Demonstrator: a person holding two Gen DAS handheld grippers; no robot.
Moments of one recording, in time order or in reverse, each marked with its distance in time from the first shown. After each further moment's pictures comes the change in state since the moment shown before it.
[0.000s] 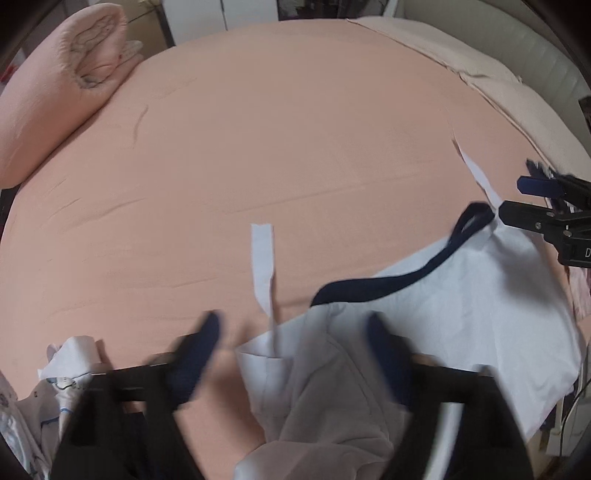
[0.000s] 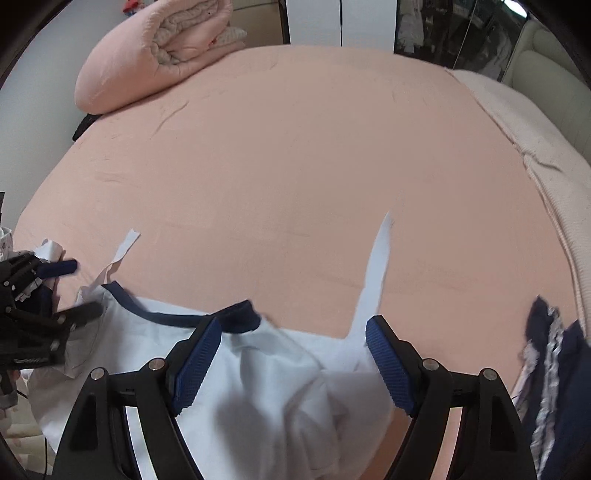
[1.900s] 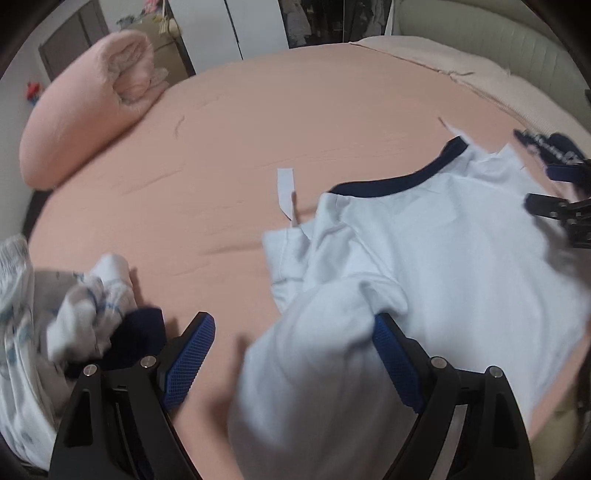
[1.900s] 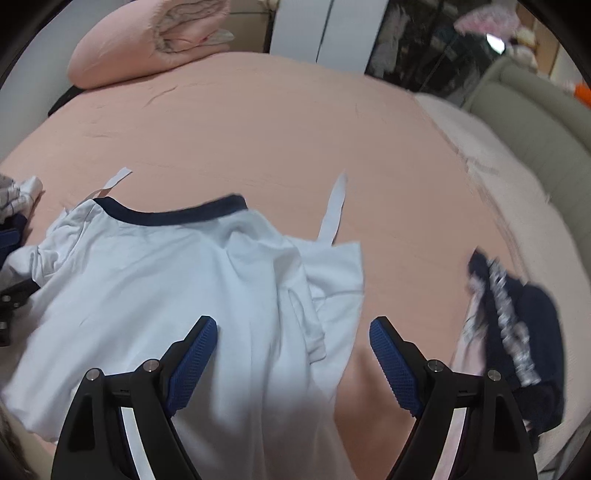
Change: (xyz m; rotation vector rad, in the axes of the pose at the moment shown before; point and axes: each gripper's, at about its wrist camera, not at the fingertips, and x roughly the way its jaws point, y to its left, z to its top) left arm -0.039 -0.027 -0.115 0.052 -0.142 0.188; right arm -0.023 0.027 -0.073 -0.055 -0.056 -0.225
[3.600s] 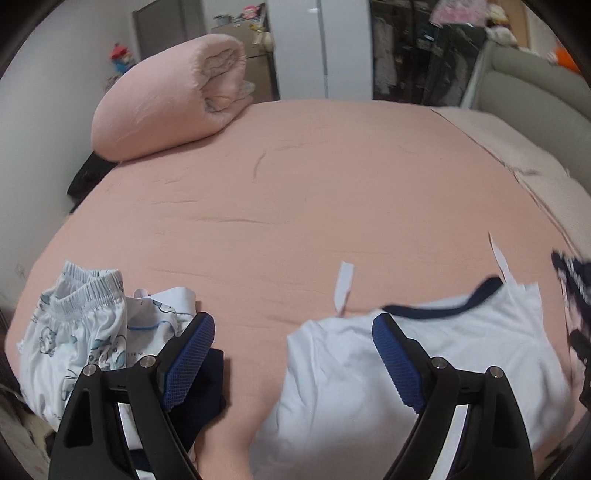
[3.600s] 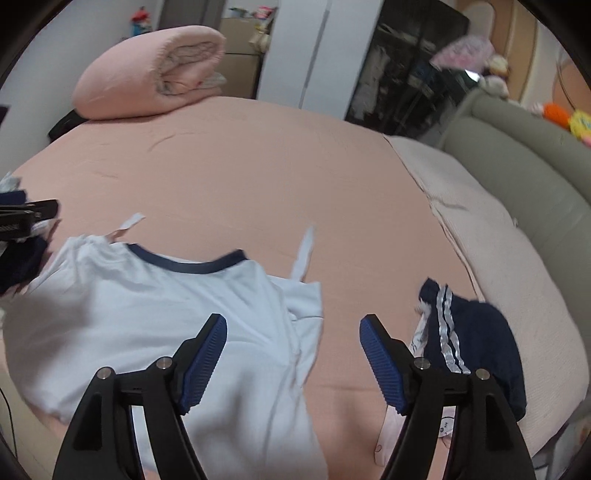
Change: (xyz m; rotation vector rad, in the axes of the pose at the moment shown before) left arm -0.056 0.032 0.033 -0.271 -0.099 0.067; right arm -0.082 -0.004 -0.010 -0.038 -0.183 -0.062
